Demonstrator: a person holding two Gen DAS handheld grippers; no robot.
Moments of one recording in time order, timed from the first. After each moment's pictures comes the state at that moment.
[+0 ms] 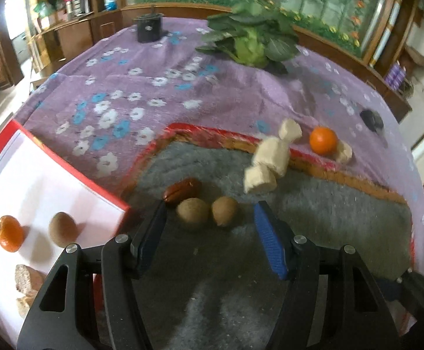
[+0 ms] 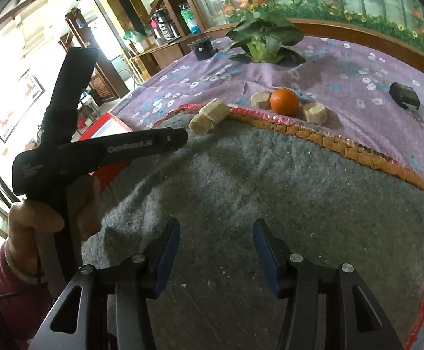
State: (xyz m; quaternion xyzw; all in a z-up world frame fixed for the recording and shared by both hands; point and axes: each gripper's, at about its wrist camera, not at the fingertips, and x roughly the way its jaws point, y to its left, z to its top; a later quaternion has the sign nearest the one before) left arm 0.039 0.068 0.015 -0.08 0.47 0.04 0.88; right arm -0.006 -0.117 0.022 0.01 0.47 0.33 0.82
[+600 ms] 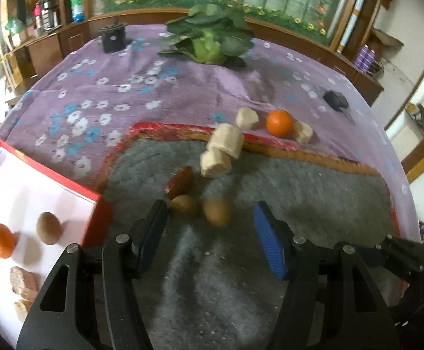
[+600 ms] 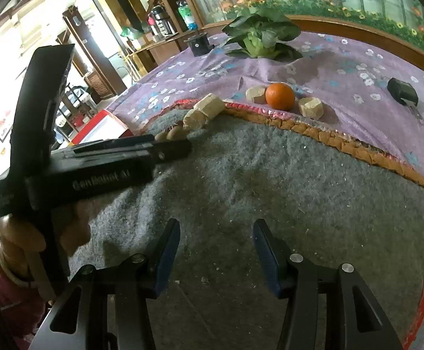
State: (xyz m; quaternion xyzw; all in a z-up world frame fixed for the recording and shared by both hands) left arm 0.022 0.057 0.027 -0.06 0.46 -0.03 0.89; right arm -0.005 -0.118 0.020 0.00 0.48 0.33 0.82
